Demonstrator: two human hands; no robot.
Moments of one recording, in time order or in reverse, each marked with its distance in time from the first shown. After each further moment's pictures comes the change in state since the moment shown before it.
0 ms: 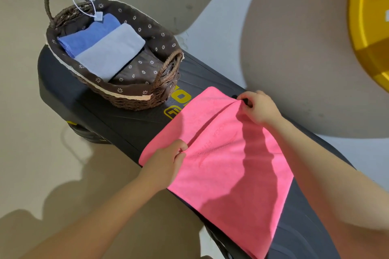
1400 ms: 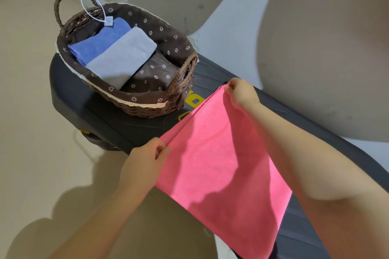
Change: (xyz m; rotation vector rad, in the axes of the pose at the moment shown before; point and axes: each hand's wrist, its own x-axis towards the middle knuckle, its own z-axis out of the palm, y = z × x) left_hand -0.002 -0.029 -0.047 0.012 0.284 -0.258; right_hand 0.066 -0.069 0.042 0.164 0.035 0.162
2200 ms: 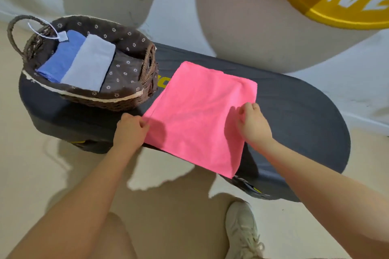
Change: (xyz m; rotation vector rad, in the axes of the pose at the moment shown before) left_hand 0.032 -0.004 -0.035 0.378 -0.213 0.128; right_hand -0.223 0.050 -0.016 -0.033 0.139 0.312
